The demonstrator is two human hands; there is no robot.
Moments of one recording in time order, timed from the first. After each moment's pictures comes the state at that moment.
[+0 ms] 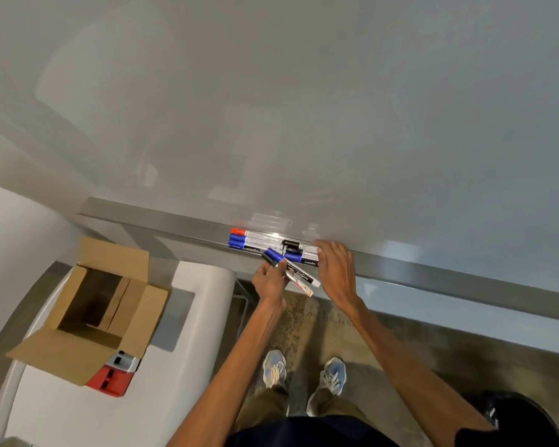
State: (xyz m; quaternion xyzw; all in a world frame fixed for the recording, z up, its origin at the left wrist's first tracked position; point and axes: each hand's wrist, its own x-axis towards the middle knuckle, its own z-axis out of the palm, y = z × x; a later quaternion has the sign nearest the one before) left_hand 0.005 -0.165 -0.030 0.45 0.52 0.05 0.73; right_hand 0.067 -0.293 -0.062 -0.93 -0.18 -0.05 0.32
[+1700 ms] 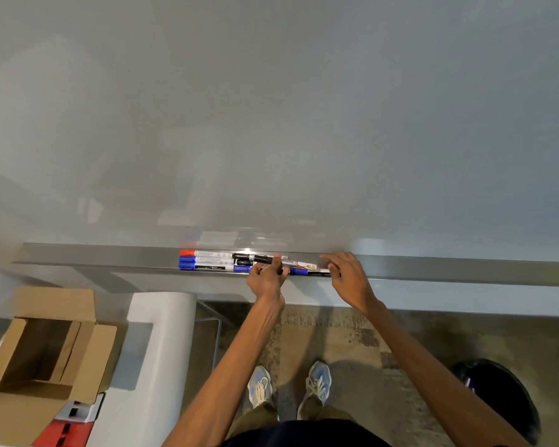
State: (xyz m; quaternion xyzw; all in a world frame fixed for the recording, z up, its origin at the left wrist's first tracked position) left_hand 0.045 -0.252 0.004 0.38 0.50 0.05 0.78; right_hand 0.077 -0.434 -0.051 -0.93 -0.13 0.05 0.34
